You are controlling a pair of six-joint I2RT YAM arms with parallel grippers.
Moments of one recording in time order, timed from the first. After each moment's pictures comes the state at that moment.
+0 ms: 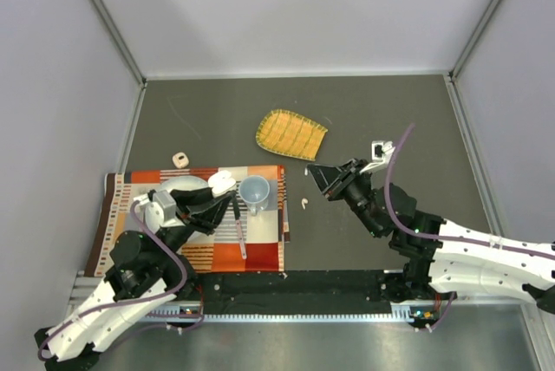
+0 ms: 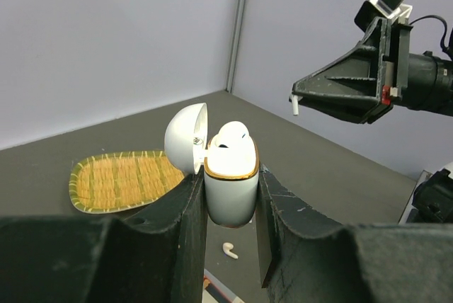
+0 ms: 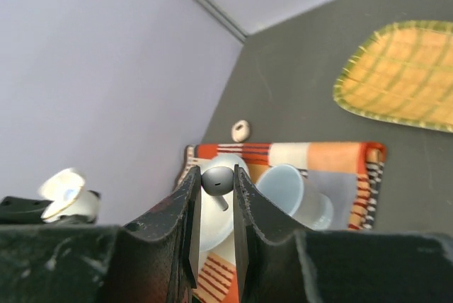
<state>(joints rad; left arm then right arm) -0.90 0.02 0.40 0.00 -0.09 -0.12 1.20 0.82 0.65 0.21 0.66 0.78</state>
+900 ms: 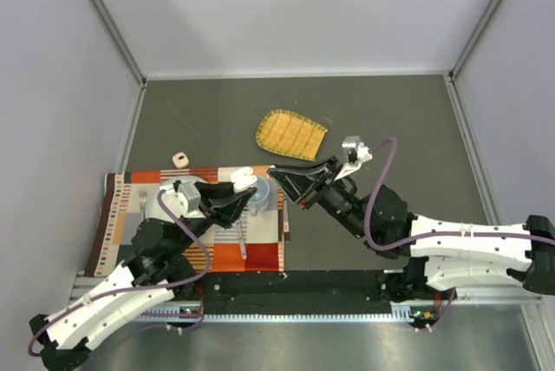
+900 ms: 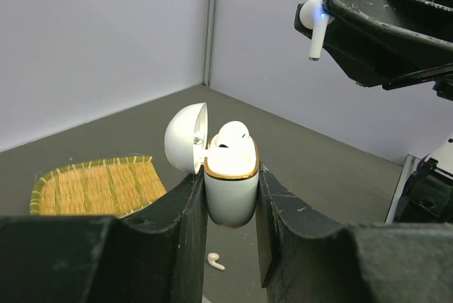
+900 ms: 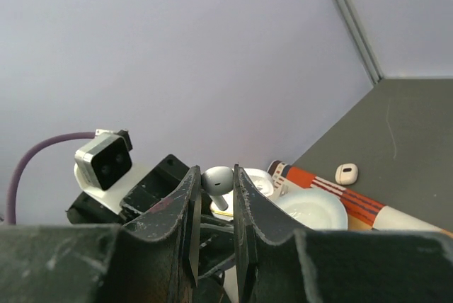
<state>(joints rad) -0.90 0.24 0.34 0.25 0.00 -0.13 1.31 1.03 0.73 0.70 0.39 0.46</state>
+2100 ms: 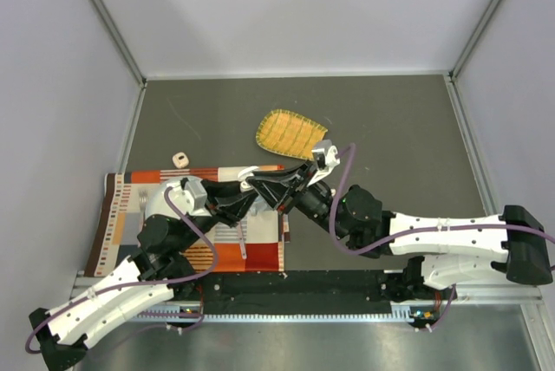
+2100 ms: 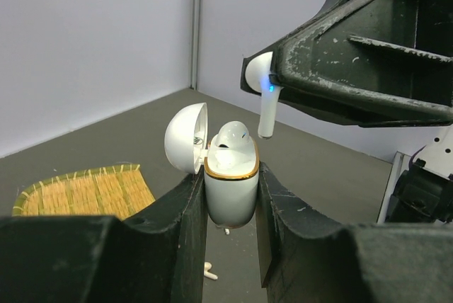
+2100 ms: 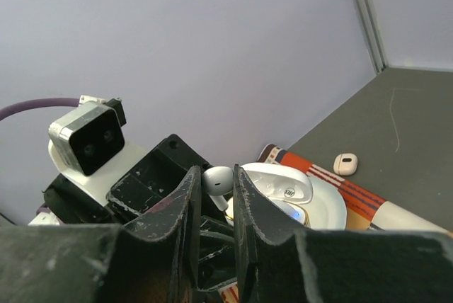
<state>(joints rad) -0.90 0.34 0.34 0.37 0.05 -0.13 1.36 1.18 0.81 0.73 0.37 0.39</state>
